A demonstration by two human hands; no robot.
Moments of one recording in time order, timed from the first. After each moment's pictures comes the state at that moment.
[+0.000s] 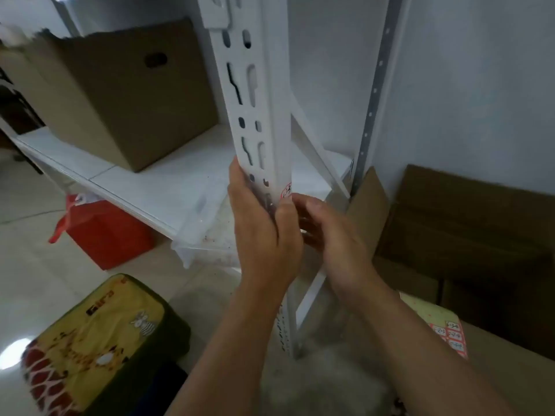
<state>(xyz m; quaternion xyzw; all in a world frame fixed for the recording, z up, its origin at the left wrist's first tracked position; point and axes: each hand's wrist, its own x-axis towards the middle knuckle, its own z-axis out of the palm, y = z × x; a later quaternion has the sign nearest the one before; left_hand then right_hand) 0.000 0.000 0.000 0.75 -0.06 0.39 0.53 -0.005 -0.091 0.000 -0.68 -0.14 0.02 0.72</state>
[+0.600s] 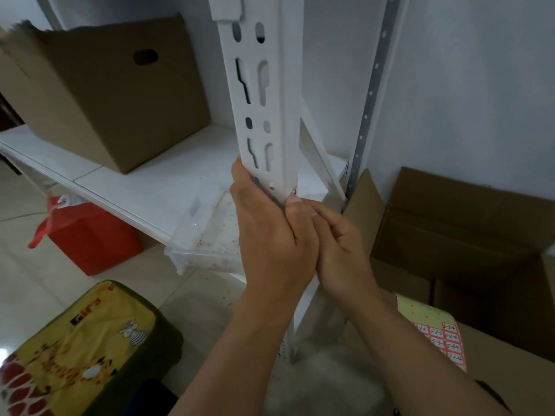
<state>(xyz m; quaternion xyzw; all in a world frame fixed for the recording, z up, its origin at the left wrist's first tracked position) 0.006 -0.001 0.000 0.77 -0.03 0.40 0.50 -0.006 -0.080 -0.001 -0.67 -0.17 -0.08 0.71</state>
